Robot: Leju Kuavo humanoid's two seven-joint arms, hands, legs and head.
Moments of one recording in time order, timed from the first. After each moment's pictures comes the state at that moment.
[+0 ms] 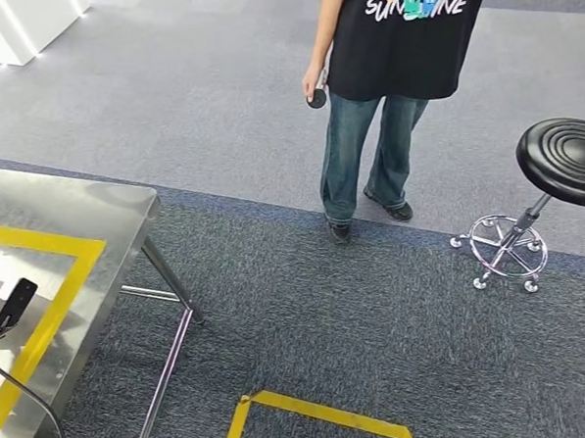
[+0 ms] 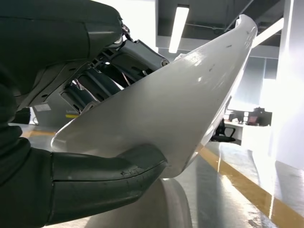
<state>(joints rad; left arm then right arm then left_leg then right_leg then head) -0.42 0.34 0.34 -0.58 -0.95 0.70 -0.30 -0.11 0.20 -1.11 -0.19 1.13 -0.15 0.07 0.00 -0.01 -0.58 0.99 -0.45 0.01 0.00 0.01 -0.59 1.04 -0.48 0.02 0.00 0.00</state>
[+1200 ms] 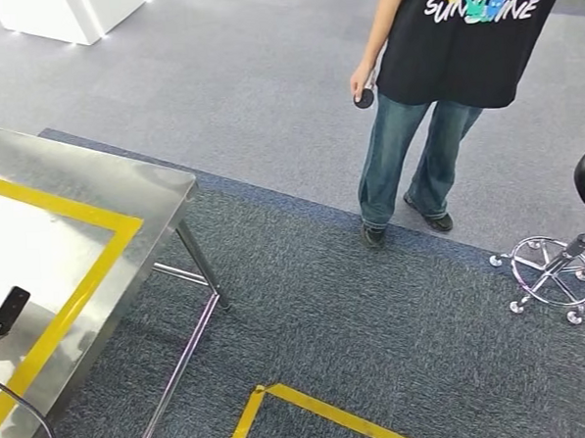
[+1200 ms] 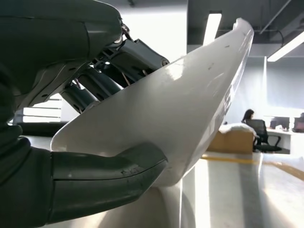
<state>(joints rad) -0.40 0.37 0.38 -0.58 -0.98 0.70 -0.30 -0.11 0.20 -1.11 -0.19 1.18 -0.16 0.06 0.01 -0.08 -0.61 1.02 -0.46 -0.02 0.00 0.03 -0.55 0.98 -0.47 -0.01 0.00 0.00</state>
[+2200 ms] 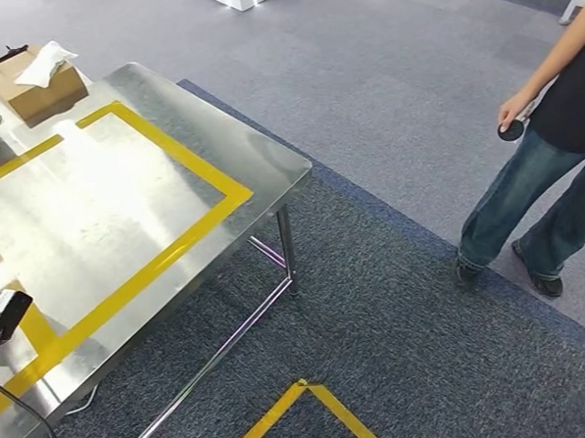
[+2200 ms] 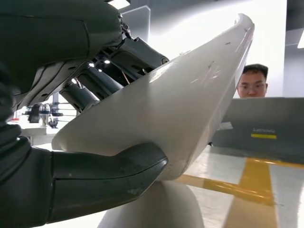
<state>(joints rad) -0.38 0.36 0.39 -0.58 -0.99 0.70 -0.30 -0.11 0.20 -1.11 -0.19 1.17 -0.16 0.06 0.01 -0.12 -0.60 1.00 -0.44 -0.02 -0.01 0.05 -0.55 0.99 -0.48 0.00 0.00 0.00</state>
